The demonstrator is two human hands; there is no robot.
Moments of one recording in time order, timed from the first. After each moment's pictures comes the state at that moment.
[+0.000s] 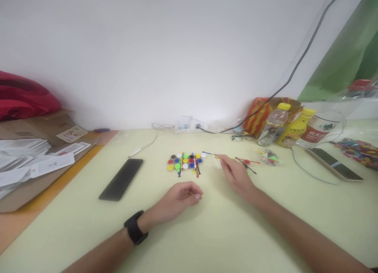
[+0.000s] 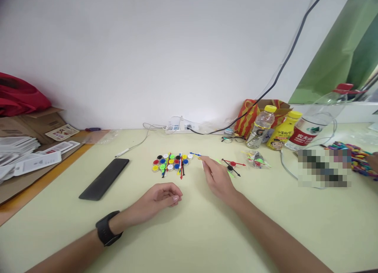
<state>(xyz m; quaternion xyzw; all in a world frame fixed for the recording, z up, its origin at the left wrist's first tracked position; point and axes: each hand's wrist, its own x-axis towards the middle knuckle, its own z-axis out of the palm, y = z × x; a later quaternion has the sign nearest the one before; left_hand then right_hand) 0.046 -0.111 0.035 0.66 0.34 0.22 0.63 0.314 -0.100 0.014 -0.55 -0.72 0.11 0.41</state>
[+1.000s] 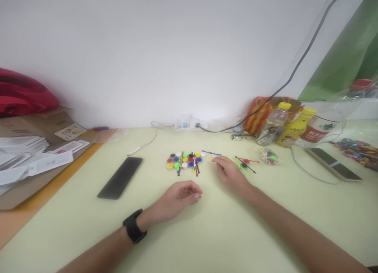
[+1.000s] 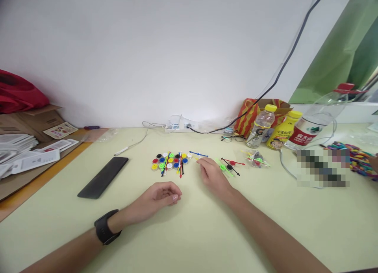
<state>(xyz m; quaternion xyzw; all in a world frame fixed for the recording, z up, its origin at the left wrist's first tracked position) 0.047 -0.111 0.035 0.66 0.34 0.22 0.63 0.314 -0.083 -0.008 -0.50 -0.76 0.11 0.41</state>
